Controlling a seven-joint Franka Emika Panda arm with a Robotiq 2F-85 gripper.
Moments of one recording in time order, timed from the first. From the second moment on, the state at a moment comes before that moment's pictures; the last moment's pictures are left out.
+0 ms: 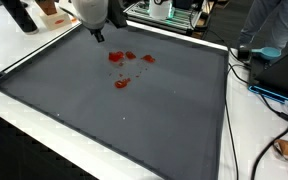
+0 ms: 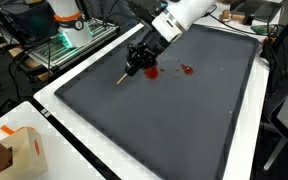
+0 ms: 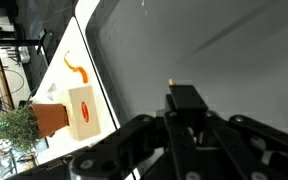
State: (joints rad) arm 0.13 0.51 -0.10 -1.84 -0.54 1.76 0.90
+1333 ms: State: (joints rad) arm 0.15 0.56 -0.09 -1.80 -0.54 1.78 0.85
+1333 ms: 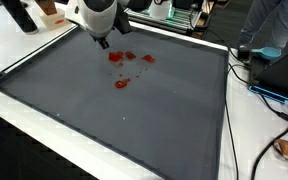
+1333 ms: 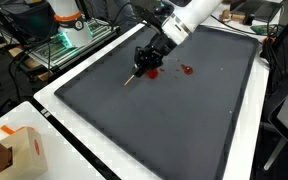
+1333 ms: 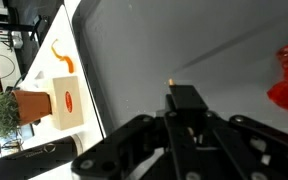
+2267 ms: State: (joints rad) arm 0.10 0.54 -0.09 -1.78 -0.38 1.78 0.54
